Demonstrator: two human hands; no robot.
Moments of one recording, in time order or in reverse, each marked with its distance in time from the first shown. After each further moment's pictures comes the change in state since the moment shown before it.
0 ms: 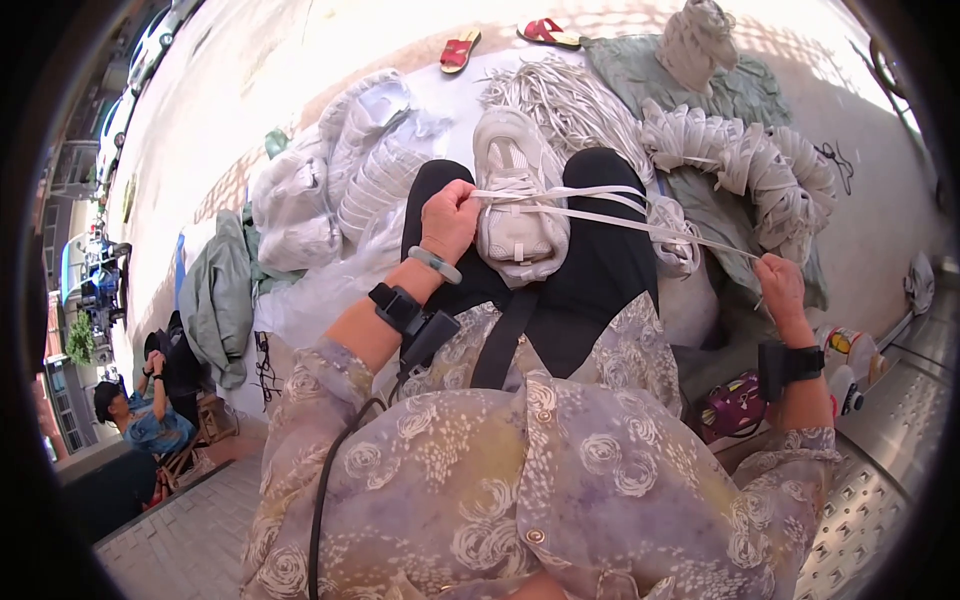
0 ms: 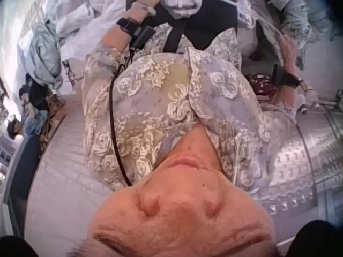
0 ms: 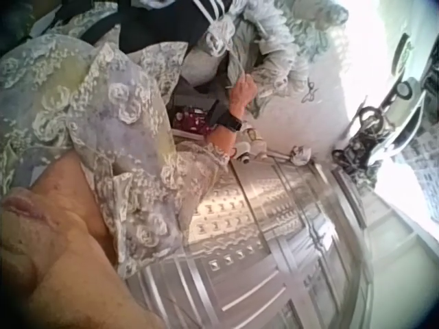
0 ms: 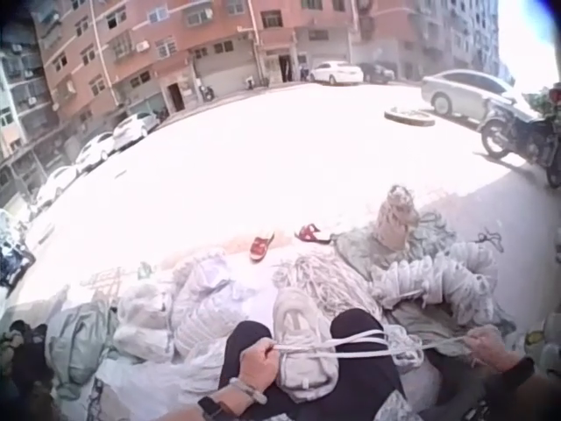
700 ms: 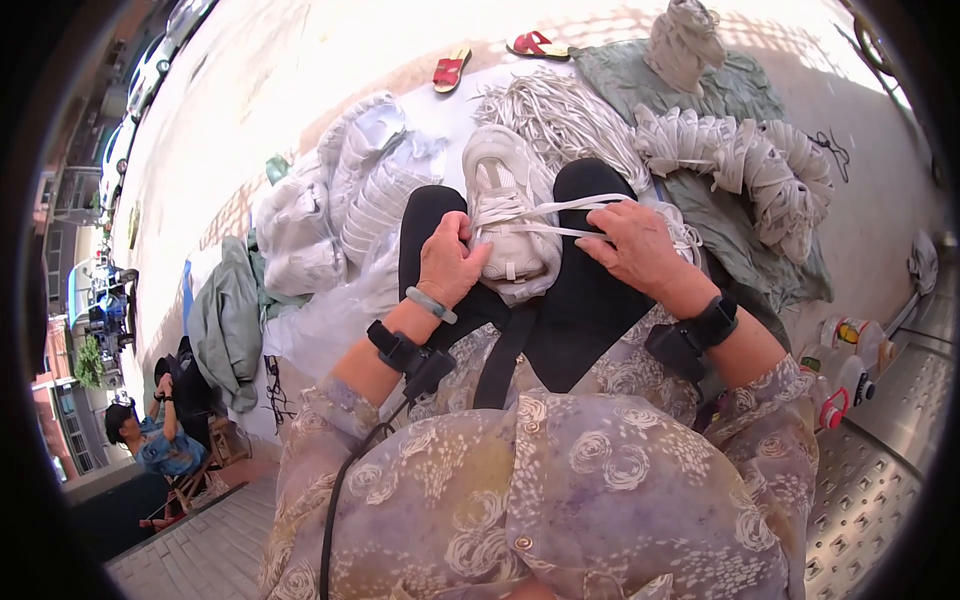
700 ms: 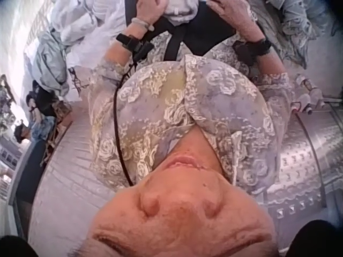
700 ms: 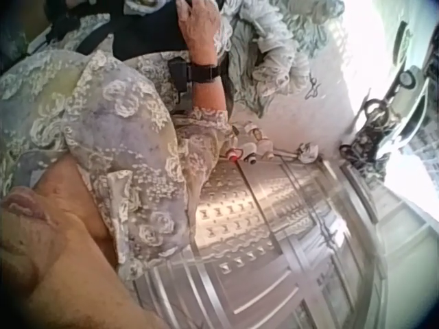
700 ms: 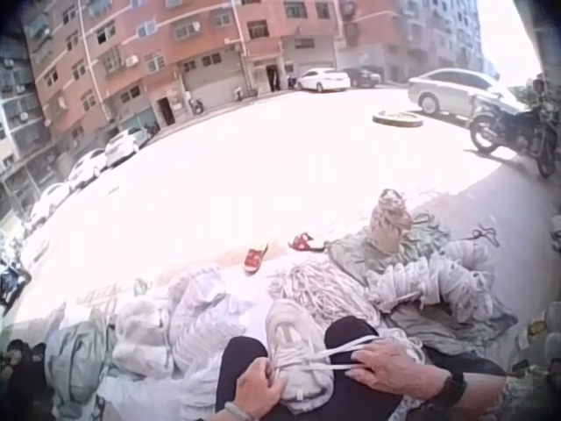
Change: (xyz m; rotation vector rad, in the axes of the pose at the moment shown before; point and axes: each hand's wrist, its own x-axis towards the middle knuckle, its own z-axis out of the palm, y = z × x) left_hand -0.023 0.021 -0.016 0.126 -0.163 0.039; right_hand 0.028 -0.195 0.059 0.189 -0.004 -0.570
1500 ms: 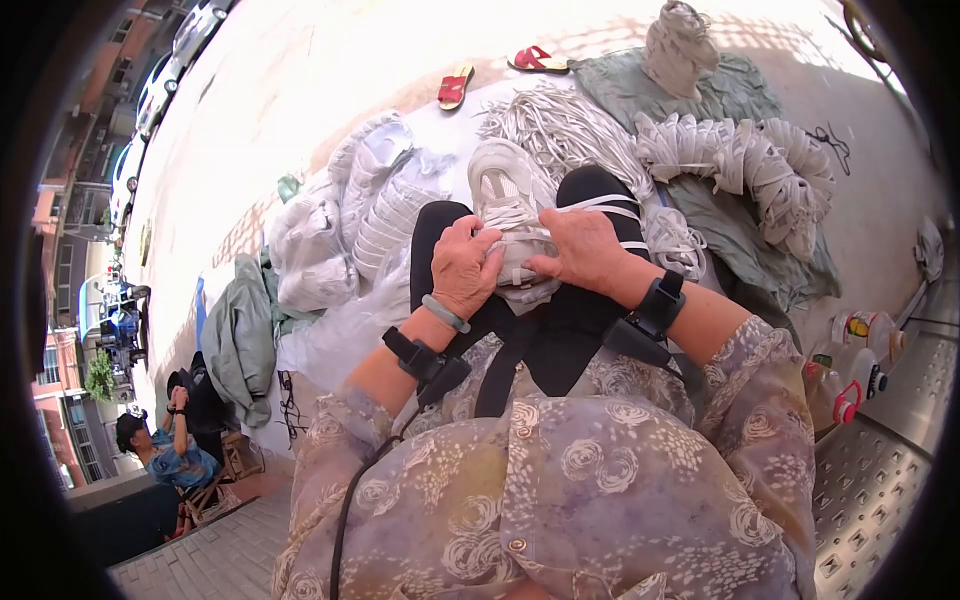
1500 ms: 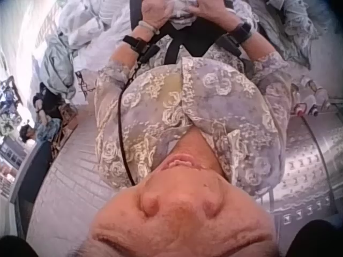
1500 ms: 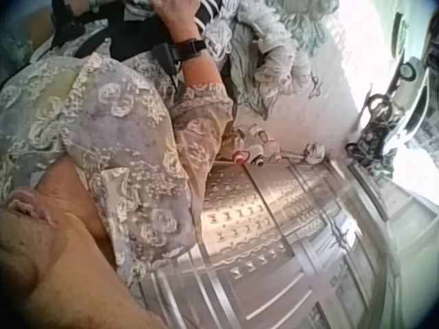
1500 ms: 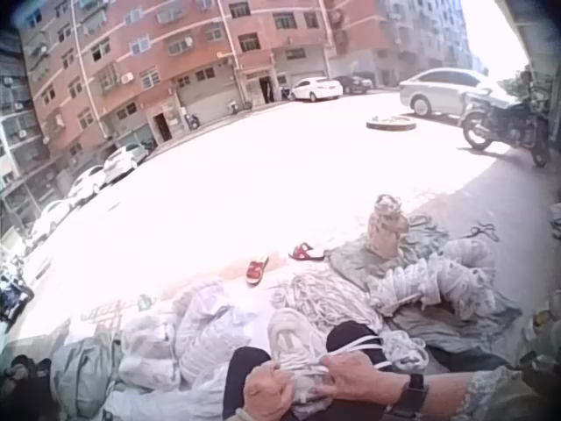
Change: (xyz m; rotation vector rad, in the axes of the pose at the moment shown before) left_hand -0.003 0.023 -0.001 0.188 0.183 0.379; right_hand 0.026 -0.025 0.036 -0.077 -0.171 -0.051
